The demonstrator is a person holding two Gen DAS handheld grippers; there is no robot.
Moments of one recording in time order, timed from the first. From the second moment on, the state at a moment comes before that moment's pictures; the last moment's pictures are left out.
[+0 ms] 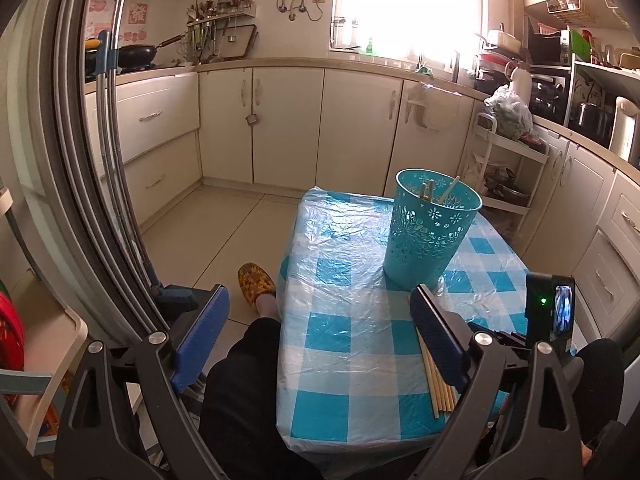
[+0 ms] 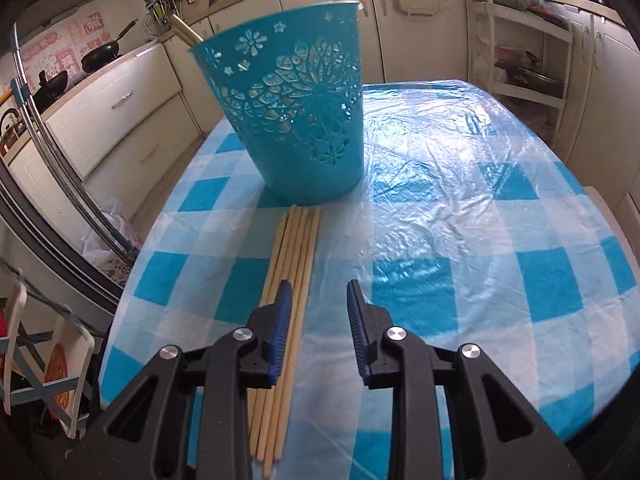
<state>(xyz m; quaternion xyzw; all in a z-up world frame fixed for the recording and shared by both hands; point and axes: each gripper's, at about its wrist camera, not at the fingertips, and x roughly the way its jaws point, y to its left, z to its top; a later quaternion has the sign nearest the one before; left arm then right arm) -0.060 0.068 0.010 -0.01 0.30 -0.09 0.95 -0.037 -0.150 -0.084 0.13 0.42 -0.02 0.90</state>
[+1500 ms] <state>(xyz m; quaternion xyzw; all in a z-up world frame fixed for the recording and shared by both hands) 0.071 -0.079 -0.149 0.08 0.50 -0.12 0.85 -0.028 -0.196 -0.104 0.16 0.45 0.01 0.88</state>
